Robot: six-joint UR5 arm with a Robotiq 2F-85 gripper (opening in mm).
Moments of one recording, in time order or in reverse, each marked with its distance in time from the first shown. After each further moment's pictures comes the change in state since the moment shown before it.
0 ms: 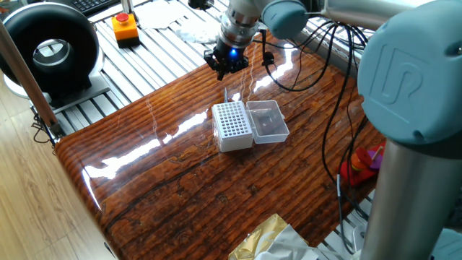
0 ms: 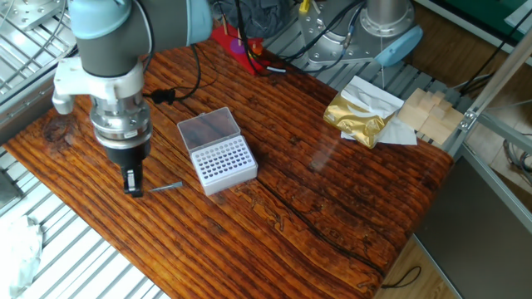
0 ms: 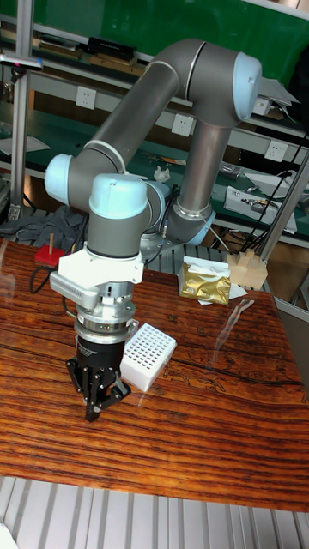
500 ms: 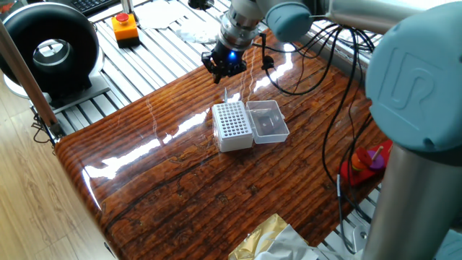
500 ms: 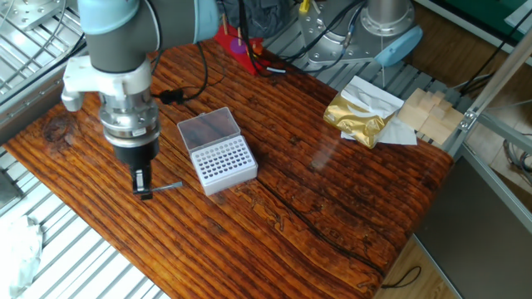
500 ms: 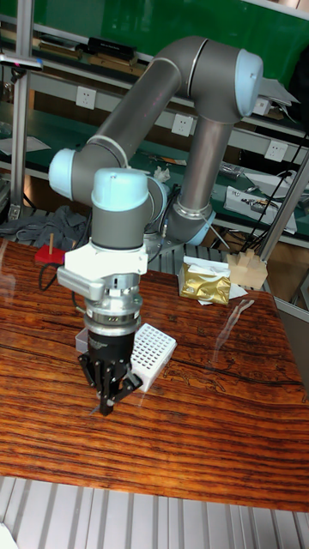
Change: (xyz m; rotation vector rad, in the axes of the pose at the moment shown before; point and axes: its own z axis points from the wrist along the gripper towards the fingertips) arm 0.021 0.011 -0.011 -0.048 0.031 0.017
